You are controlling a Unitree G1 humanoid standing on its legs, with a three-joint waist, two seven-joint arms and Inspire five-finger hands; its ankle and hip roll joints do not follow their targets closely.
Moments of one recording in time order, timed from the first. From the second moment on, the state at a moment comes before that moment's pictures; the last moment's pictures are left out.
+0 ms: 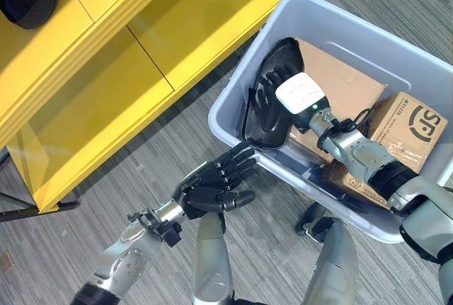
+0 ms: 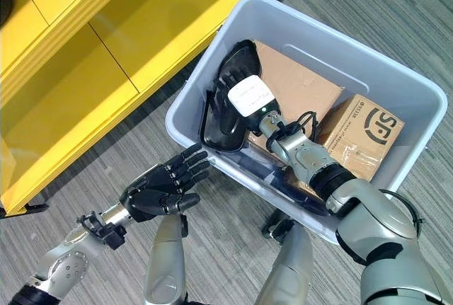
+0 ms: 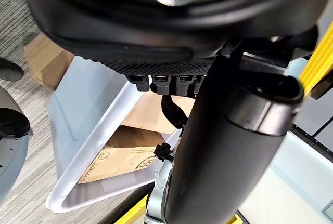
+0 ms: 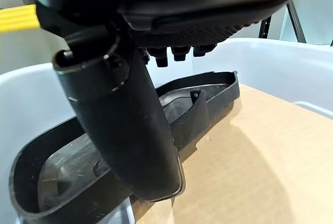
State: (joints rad) left arm -0.03 0.64 -0.28 -0.13 -1.05 0.09 -0.46; right arm -1.02 -0.67 0.90 0.64 -0.85 -0.05 -0.30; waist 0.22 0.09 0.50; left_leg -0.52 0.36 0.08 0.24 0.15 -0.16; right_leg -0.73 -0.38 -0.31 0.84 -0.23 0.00
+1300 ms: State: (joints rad) left arm 0.02 0.64 -0.28 -0.13 -1.05 0.09 -0.49; right arm -1.14 -0.77 1.09 0.81 -0.98 -0.02 -0.26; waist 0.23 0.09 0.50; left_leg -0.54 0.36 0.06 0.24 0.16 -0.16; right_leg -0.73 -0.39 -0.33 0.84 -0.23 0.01
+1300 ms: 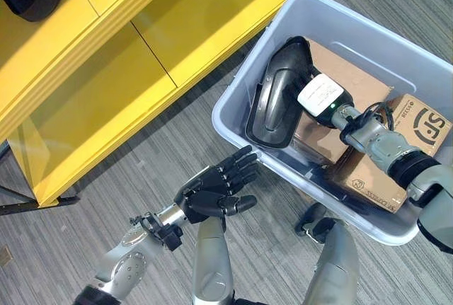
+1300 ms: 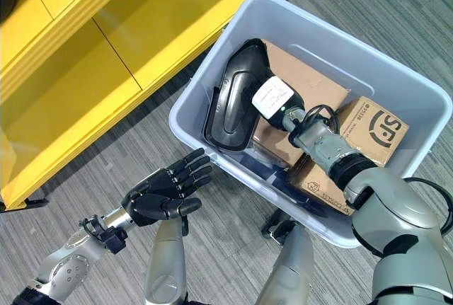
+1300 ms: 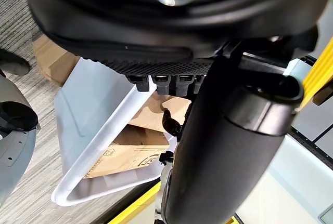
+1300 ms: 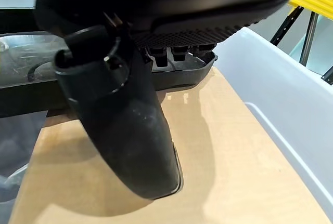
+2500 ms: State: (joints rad) left arm 0.01 0.64 -0.29 -0.12 -1.06 0.08 -0.53; right arm -1.28 -0.72 1.00 1.01 -0.72 0.03 -0.44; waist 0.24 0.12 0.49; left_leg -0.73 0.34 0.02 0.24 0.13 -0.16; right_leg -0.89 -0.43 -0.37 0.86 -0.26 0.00
